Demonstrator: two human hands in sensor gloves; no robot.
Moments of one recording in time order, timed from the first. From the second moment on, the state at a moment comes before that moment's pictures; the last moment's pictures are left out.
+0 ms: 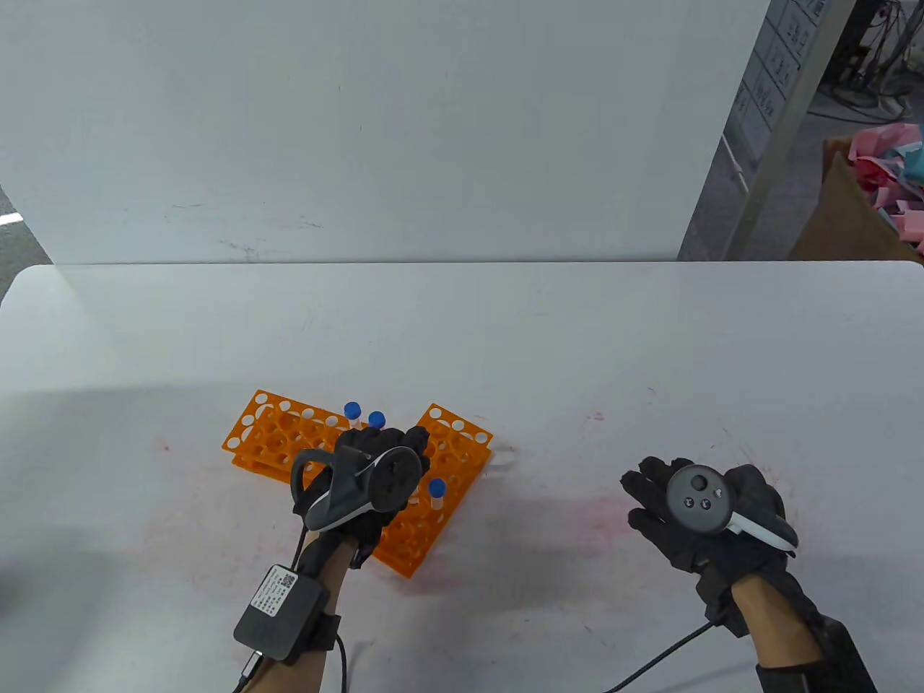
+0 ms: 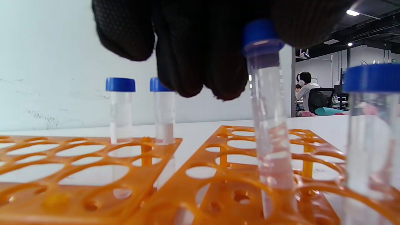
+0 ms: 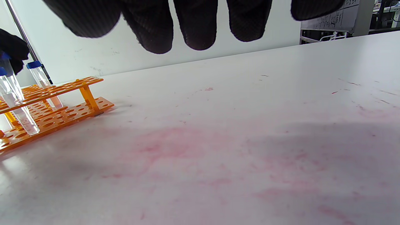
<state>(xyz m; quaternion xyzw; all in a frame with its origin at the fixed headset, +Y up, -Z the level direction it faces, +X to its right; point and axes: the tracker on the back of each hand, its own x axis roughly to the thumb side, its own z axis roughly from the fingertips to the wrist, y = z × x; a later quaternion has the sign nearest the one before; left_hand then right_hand) -0.141 -0.656 -0.364 0.10 -0.17 0.01 0.98 0.248 -0.686 -0.331 0.15 0.09 0.98 0.10</state>
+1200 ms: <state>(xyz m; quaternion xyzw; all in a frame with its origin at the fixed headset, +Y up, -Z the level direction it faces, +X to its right) -0.141 -0.661 -0.370 0.01 -0.18 0.03 0.98 0.247 -0.685 -0.330 0.15 0.09 0.98 0.10</state>
